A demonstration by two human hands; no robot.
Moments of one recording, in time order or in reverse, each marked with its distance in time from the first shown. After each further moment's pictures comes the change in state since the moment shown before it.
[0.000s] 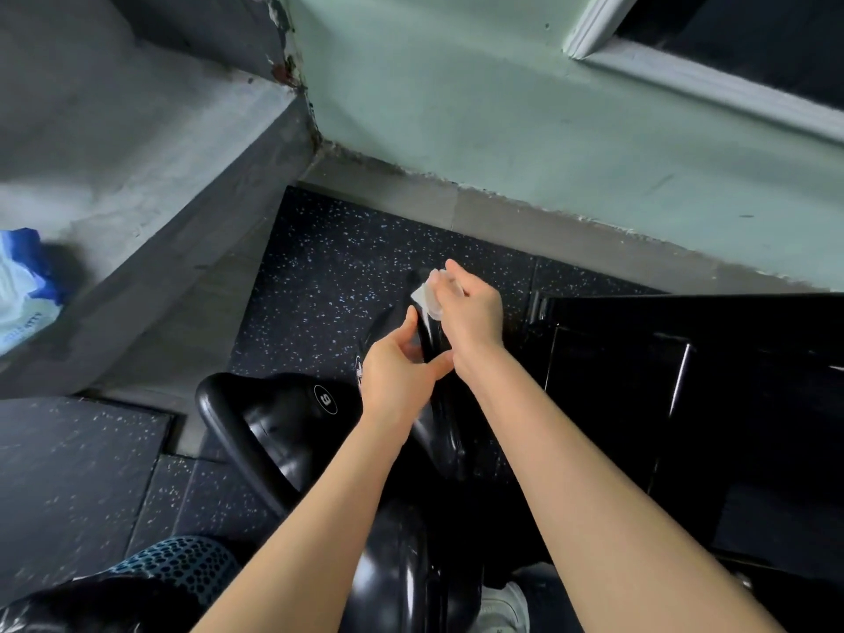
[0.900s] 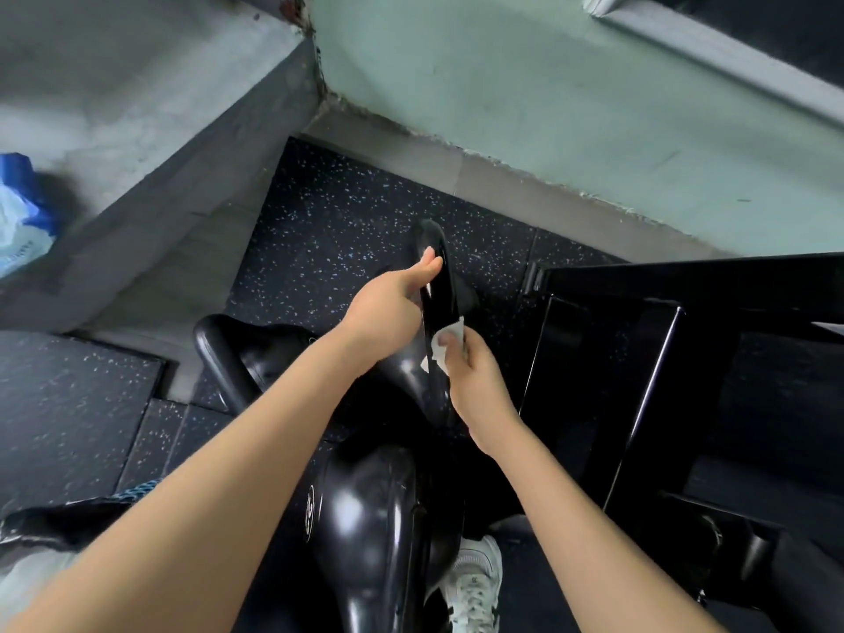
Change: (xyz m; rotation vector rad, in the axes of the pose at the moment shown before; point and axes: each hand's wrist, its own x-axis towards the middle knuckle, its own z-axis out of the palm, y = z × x) left_hand -0.003 0.014 -0.028 0.221 -0.260 0.212; right_hand -0.074 0.075 -0.038 -0.127 -0.283 -0.063
